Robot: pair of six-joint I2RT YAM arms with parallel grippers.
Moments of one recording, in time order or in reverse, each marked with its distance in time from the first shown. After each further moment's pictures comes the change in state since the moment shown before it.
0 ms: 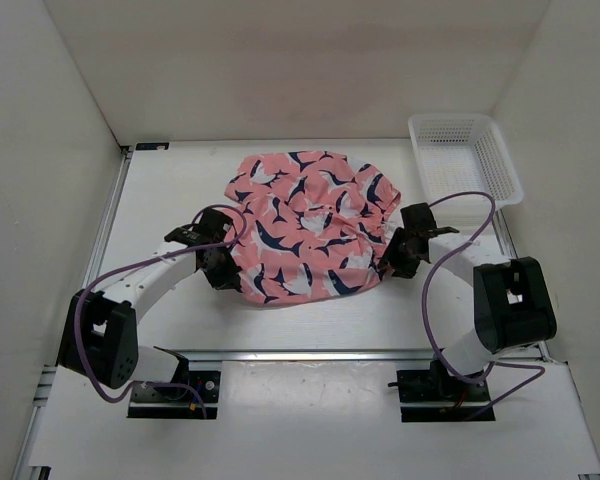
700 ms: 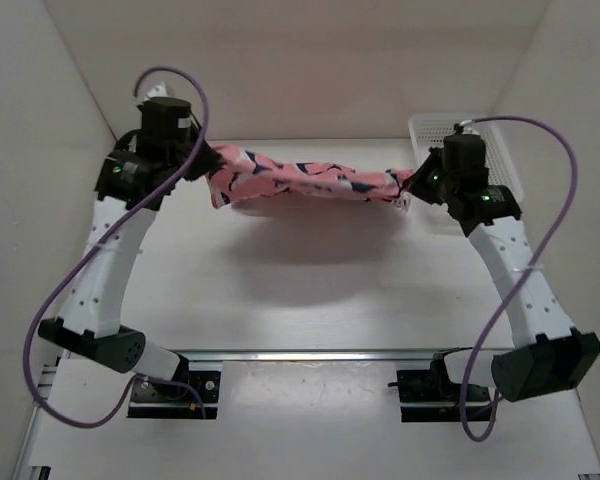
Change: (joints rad) left arm 0.005 0.100 0.987 -0.311 -0.246 0.105; right arm -0.007 -0.224 0.511 -0.239 0.076 -0.085
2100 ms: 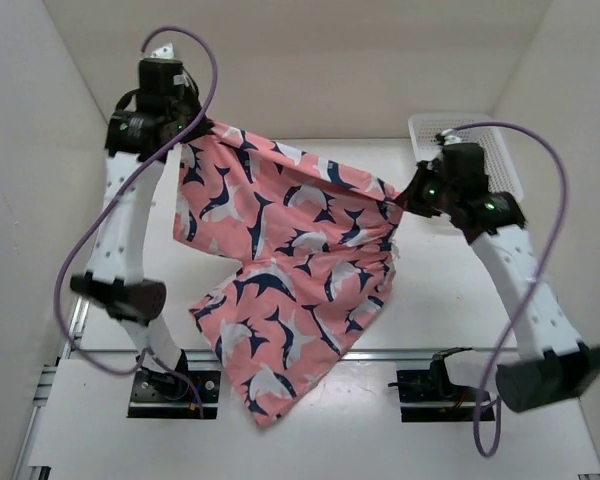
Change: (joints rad) left arm 0.129 0.240 0.457 -0.014 0.039 0.291; right arm 0.033 -0.126 0.083 -0.159 -0.136 -0.168
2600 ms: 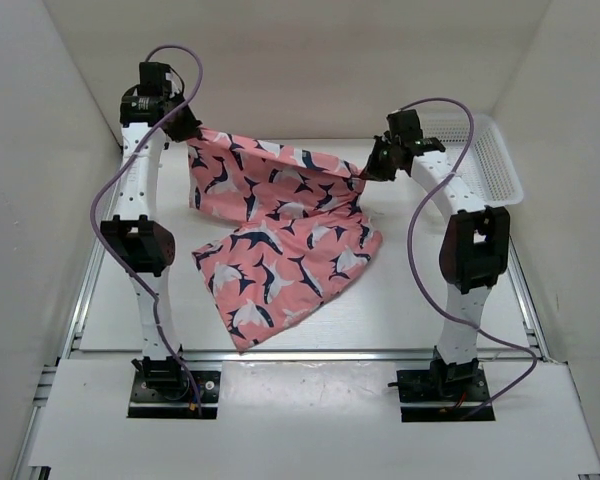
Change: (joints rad) left arm 0.224 0.523 0.272 -0.023 0.222 0.005; right arm -0.034 0.813 0.380 0.194 -0.092 0.037
